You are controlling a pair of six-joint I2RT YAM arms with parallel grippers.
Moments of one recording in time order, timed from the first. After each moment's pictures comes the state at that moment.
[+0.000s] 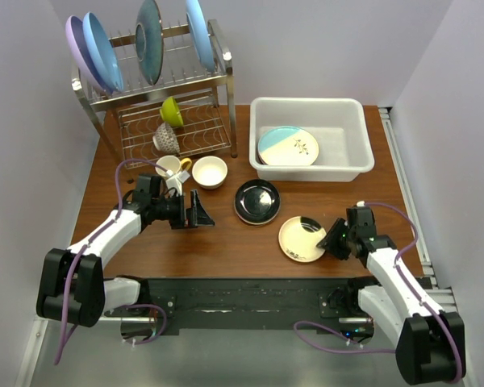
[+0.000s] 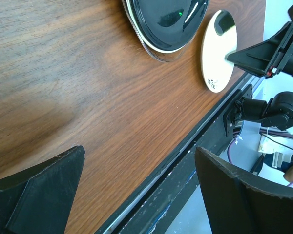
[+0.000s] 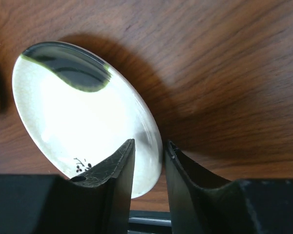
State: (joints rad) left arm -0.18 1.23 0.61 -0.30 0.76 -0.36; right arm 0.11 0.85 0.34 -0.54 -0.13 0.74
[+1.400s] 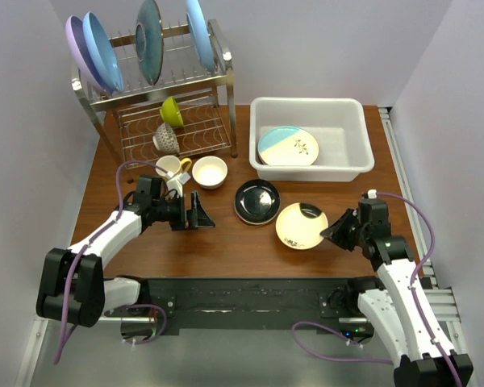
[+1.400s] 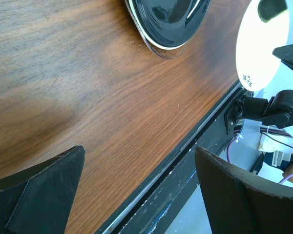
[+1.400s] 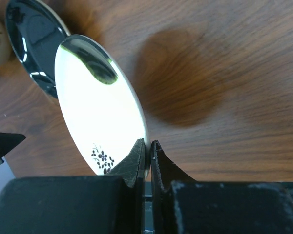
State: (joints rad) left arm -0.19 1.23 0.59 -0.29 0.76 -0.36; right arm 0.11 0.65 0.55 -0.76 -0.17 0.77
